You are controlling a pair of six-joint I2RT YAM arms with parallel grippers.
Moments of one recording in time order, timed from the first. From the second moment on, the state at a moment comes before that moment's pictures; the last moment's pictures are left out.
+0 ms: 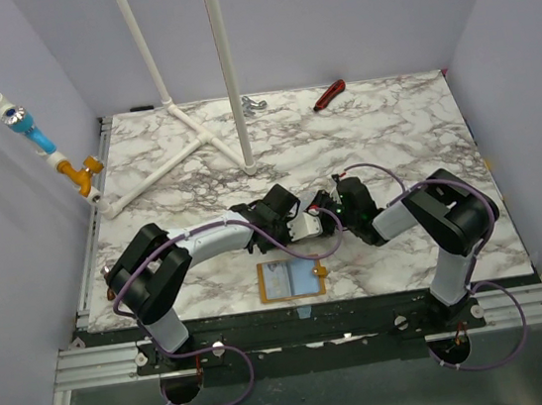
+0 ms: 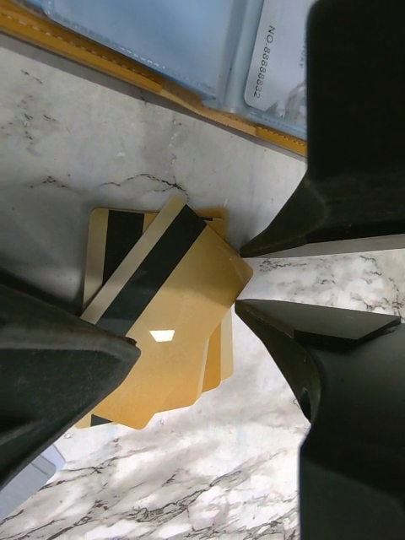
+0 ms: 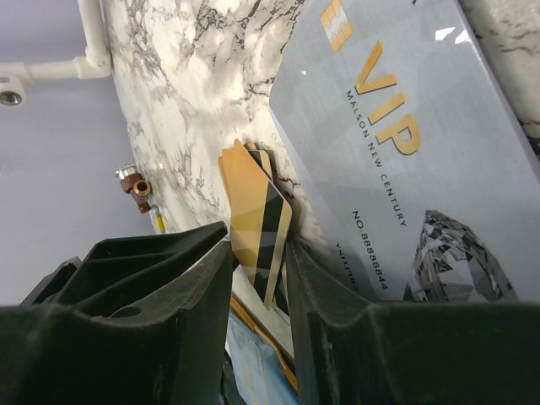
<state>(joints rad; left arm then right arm) -0.85 1.69 0.98 -0.41 0.01 0.62 0.56 1.82 0.55 0.74 -0.38 1.14</state>
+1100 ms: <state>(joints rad) -0.81 1.69 1.12 -0.54 0.05 0.65 0.56 1.79 0.58 0.65 -0.33 1.12</state>
